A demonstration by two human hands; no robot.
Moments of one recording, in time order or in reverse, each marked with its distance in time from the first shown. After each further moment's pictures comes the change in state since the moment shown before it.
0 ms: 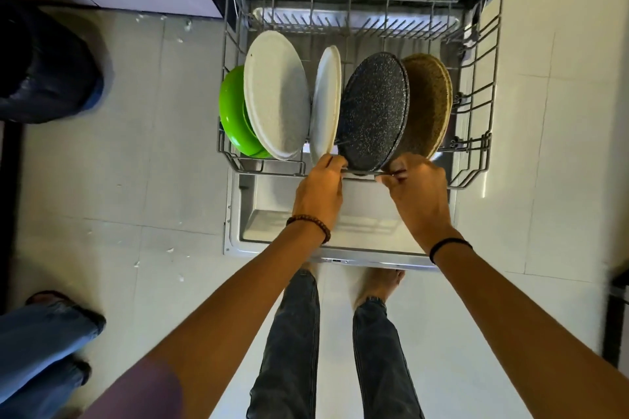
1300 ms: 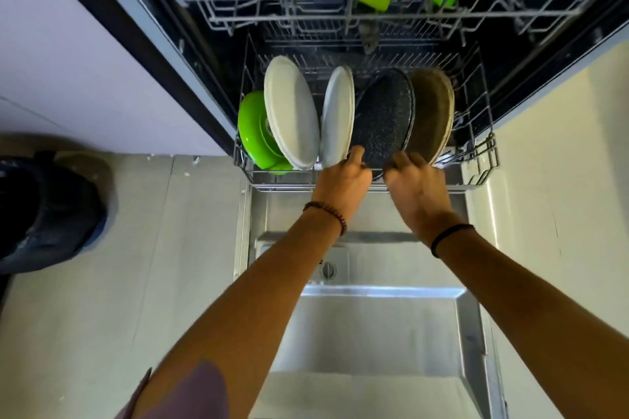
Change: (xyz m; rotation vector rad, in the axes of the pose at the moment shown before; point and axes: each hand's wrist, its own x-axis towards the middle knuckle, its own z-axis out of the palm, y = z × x) left_hand 0.253 0.048 -0.094 0.636 0.021 0.443; right_hand 0.234 -0.078 -0.035 -0.690 0.190 -0.440
